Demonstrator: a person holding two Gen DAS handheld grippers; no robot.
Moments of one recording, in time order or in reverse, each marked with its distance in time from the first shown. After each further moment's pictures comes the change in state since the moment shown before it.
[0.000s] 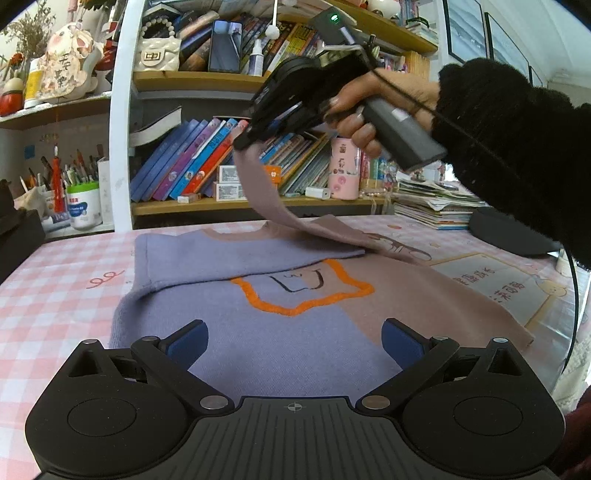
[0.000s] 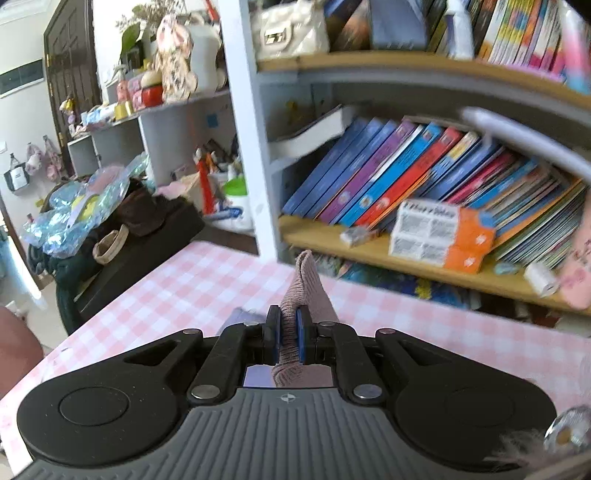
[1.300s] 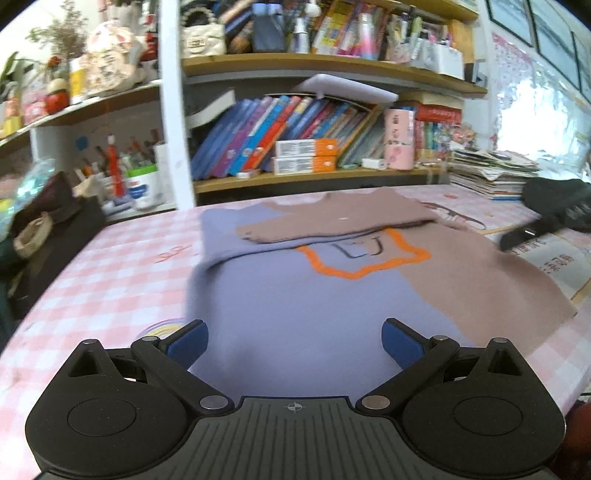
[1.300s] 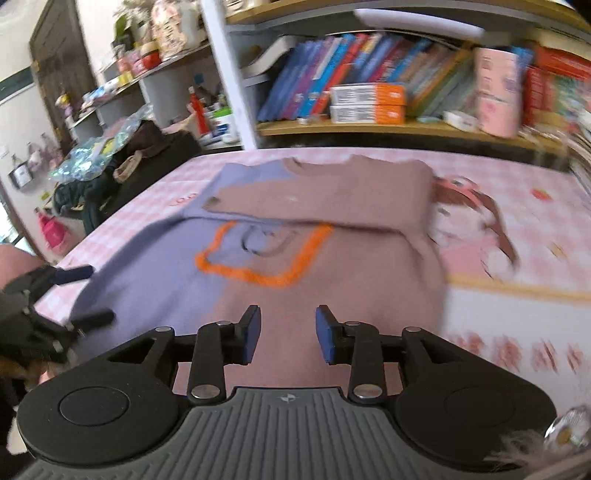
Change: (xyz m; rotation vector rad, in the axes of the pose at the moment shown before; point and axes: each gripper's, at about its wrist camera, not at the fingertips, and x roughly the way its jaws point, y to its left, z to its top) left arm -0.029 0.010 0.001 0.012 0.111 0.227; right arm -0.173 -0.048 -0.222 0.153 0.056 -0.017
